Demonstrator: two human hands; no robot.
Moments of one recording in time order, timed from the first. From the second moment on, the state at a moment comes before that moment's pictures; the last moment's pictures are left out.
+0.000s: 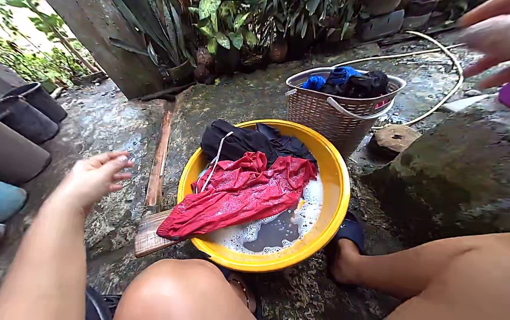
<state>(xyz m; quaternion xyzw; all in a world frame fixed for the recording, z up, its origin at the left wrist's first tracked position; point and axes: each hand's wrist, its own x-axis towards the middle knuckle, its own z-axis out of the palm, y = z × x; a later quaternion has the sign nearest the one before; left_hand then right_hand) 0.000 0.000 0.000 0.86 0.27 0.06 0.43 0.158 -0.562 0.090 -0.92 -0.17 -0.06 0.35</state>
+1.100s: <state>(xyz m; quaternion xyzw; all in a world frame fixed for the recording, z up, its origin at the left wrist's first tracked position) 0.025 -0.029 -0.204 0.87 0.36 -0.06 0.34 0.119 -0.294 -0.231 -0.76 0.12 0.21 0.60</state>
